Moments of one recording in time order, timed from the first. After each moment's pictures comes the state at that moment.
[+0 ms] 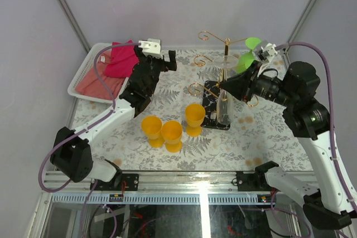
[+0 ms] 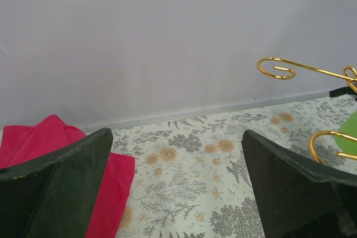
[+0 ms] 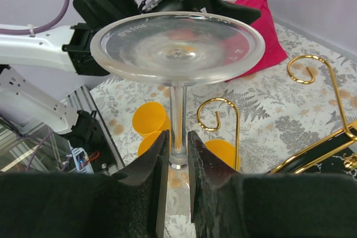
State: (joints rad) left arm -0.57 1.41 1.06 0.49 -0.37 0.01; right arm 0.38 0.96 1.40 -0.54 -0.64 0.20
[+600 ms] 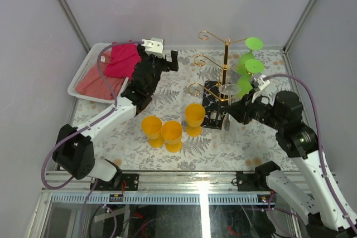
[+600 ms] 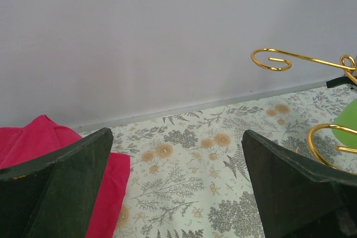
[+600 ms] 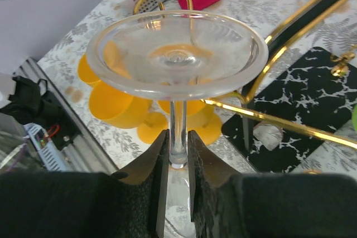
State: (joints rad) left arm -0.56 1.43 1.08 0.48 -0.33 0.01; right arm 0.38 0.72 0.99 -0.57 -0.49 0.18
